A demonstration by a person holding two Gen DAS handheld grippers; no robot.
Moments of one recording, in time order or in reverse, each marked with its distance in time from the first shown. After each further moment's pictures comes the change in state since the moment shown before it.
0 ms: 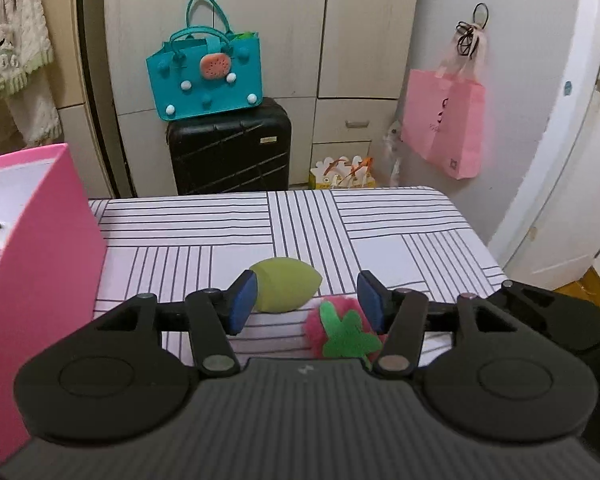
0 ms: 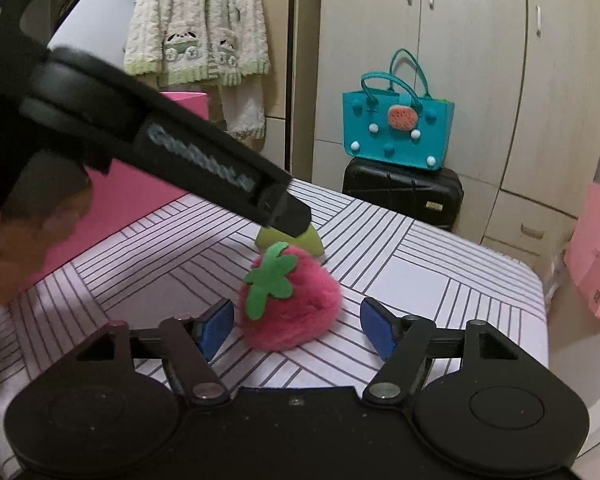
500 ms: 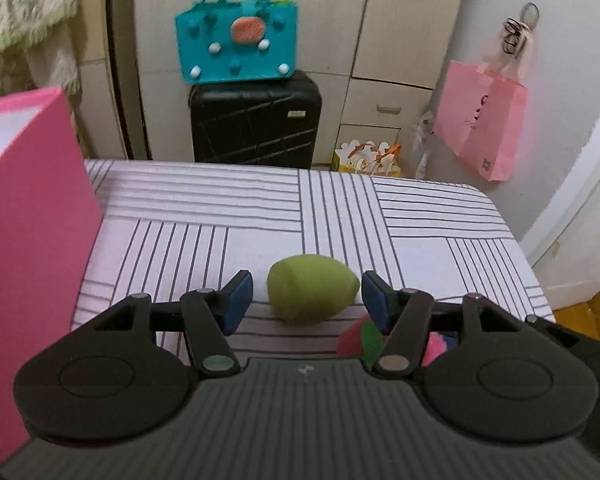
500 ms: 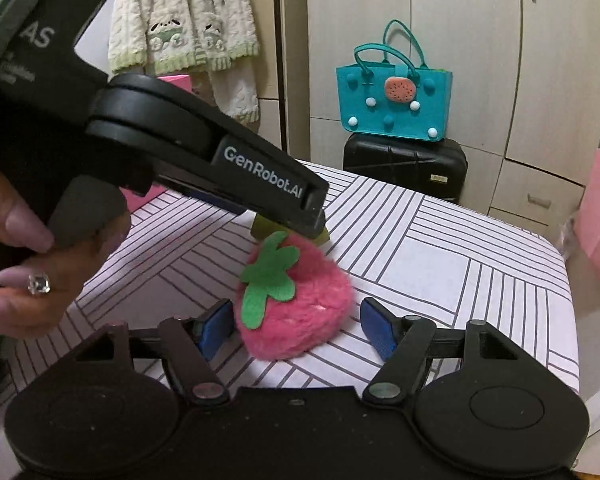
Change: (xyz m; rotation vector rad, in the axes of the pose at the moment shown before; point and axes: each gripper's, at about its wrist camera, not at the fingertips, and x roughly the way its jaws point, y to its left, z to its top) left arm 0.045 0.023 0.002 -0.134 0.069 0.037; right arm 0.019 0.001 -0.001 0.061 0.052 0.007
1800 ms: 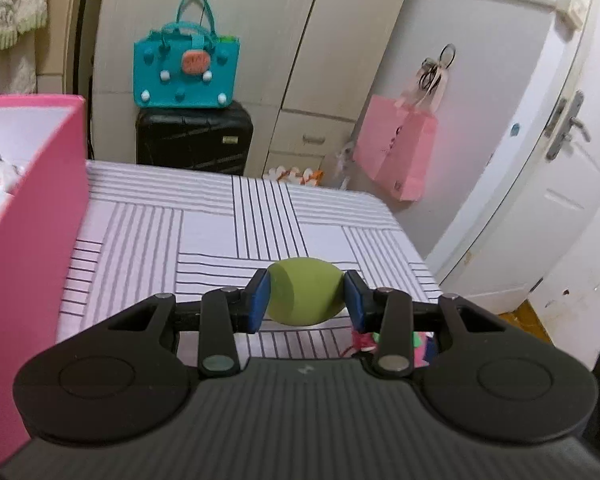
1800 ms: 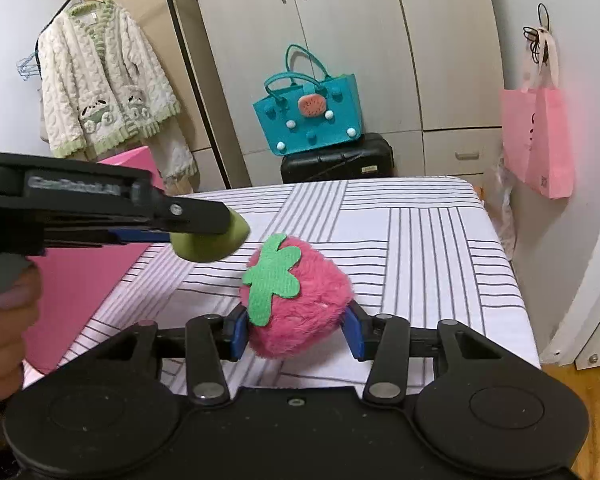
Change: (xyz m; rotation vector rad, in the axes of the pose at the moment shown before) left arm -0.109 0.006 -0.051 0.003 -0.125 -0.235; right arm -0.073 0.012 -0.037 0.323 -0.119 -0.120
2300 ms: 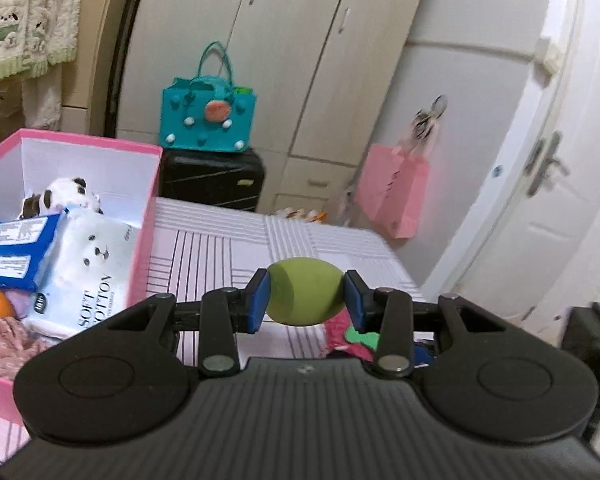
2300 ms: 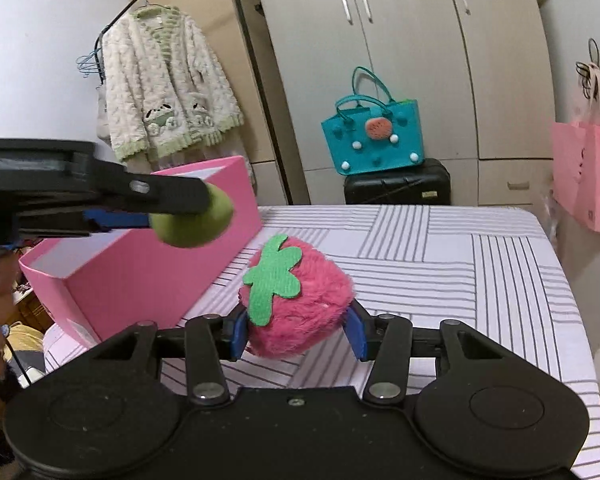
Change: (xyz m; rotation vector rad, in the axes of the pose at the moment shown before) left arm -0.112 0.027 -0.007 -0.019 -0.125 -0.023; right arm -0.022 0.057 -0.003 -0.089 -0.054 0.138
